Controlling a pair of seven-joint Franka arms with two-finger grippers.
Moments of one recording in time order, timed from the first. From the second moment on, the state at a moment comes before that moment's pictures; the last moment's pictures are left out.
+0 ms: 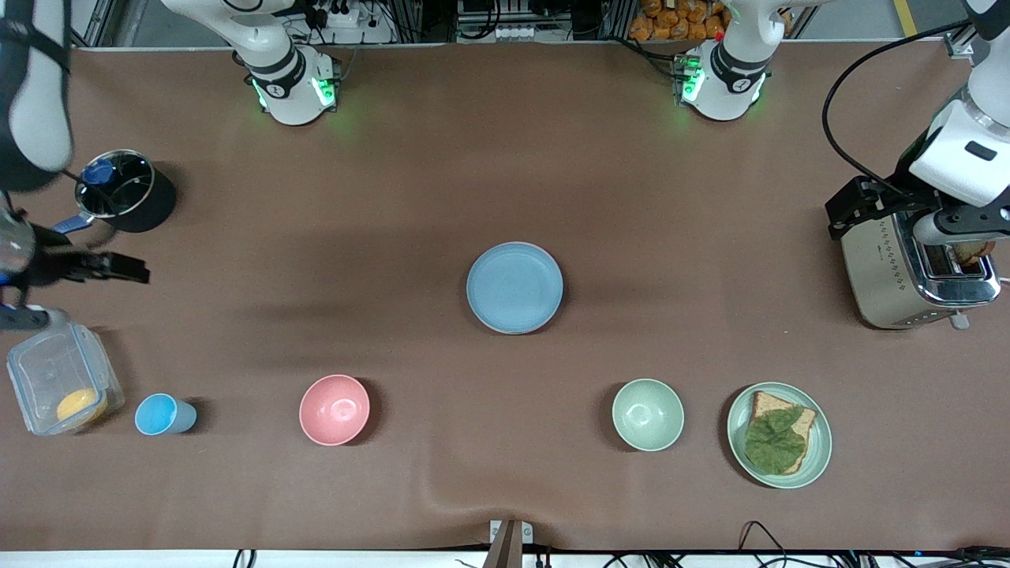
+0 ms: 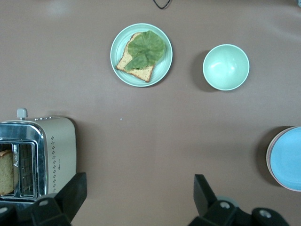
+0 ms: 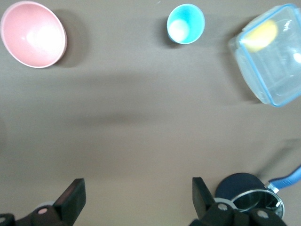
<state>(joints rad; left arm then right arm) 0.04 0.05 -0.21 -1.51 0.08 1.64 -0.20 0.05 0.22 -0.14 -1.45 0.00 1.55 -0.05</state>
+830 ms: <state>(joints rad) 0.04 0.05 -0.21 -1.51 0.05 1.57 -0.20 0.04 0.11 -0.11 -1.49 -0.01 1.62 -0.06</state>
